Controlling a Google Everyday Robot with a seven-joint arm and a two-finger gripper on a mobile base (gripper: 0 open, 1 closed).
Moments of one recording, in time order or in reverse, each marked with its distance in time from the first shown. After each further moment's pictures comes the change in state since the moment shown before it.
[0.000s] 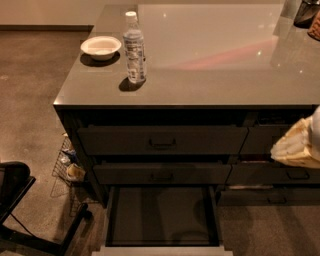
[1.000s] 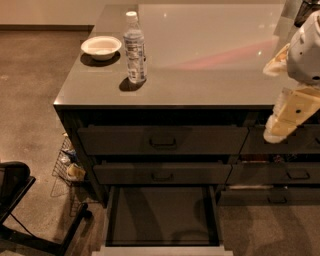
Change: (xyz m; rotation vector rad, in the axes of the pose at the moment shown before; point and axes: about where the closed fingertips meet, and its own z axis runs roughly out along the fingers) arm -0.079 -0.047 -0.058 0.036 0.168 -0.073
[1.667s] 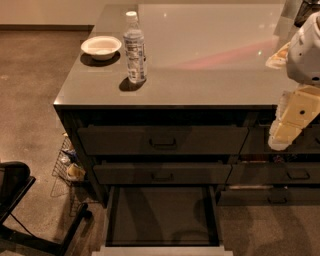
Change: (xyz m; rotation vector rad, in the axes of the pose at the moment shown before) arm 0.001 0.001 0.002 -0.010 0.003 0.001
